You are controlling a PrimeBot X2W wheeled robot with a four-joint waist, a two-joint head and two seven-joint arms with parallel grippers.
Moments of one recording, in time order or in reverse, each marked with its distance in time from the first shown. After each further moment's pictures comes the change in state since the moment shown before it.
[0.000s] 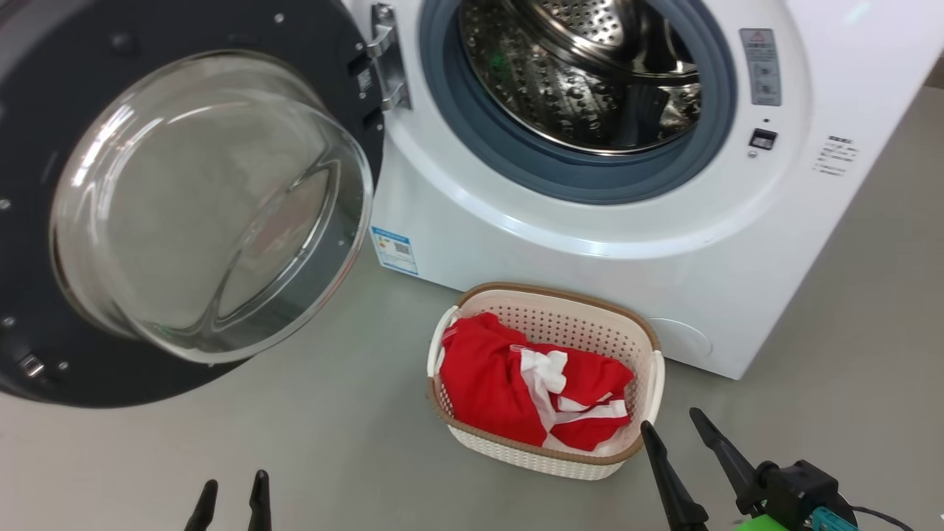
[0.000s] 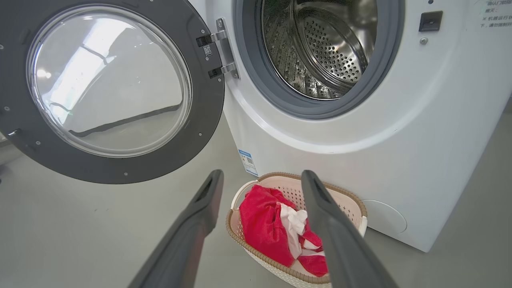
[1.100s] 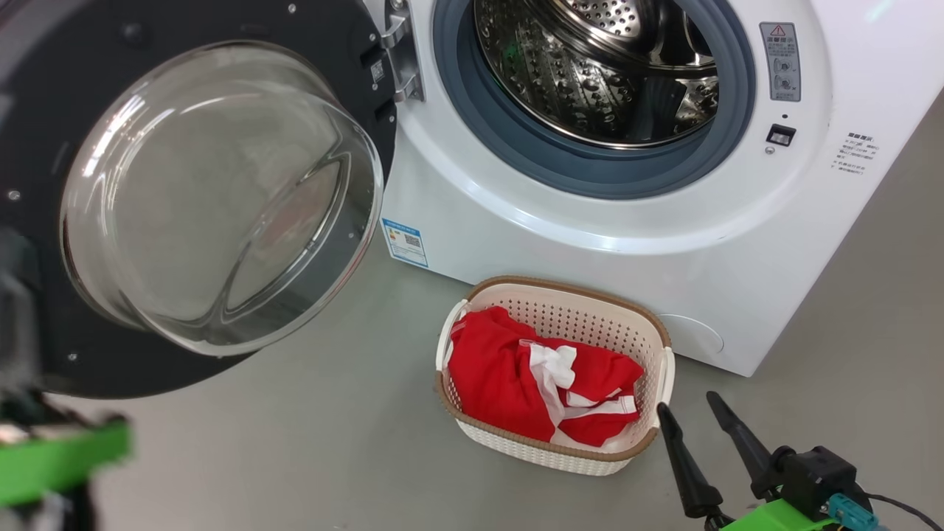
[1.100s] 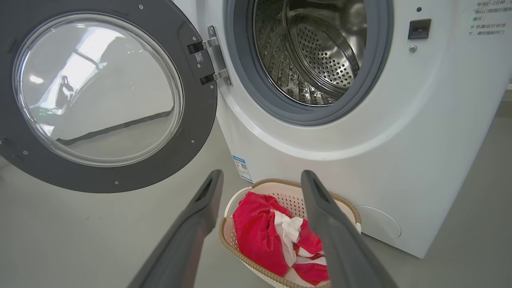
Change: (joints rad) left arm -0.281 0.093 0.180 -0.365 0.020 -0.002 -0.003; right arm -0.028 -0.001 -0.032 0.007 -0.001 0.000 0.000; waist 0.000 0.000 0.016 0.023
